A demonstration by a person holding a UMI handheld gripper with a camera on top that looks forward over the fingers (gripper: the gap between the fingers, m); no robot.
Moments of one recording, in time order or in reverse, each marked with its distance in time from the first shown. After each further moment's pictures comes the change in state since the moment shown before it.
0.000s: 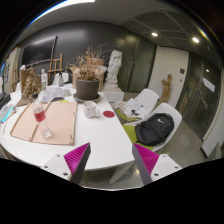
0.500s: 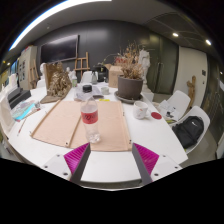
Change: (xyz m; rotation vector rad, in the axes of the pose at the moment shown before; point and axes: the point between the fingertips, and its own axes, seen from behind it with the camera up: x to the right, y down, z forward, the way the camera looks) arm -0.244 0.000 0.020 0.005 -0.262 -0.035
